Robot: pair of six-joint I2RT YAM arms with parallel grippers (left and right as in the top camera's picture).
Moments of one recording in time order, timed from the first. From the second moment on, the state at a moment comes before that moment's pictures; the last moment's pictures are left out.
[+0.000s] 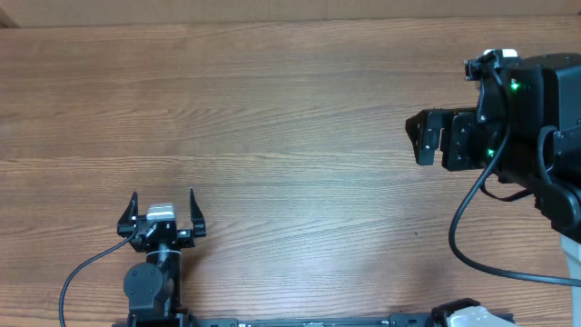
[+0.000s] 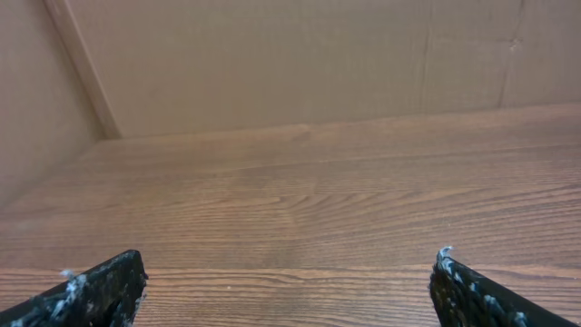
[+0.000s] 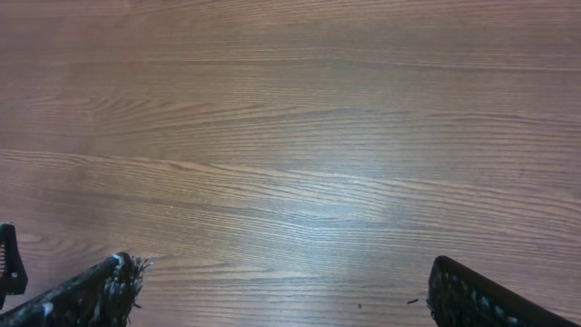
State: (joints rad) left arm 0.05 0.02 0.01 -0.07 -0.07 0.12; right arm 0.27 1.33 1.99 -1.53 -0.01 0.20
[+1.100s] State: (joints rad) left arm 0.05 0.01 0.01 -0.08 -0.06 0.12; right arm 0.27 0.93 0.90 -0.12 0.11 -0.06
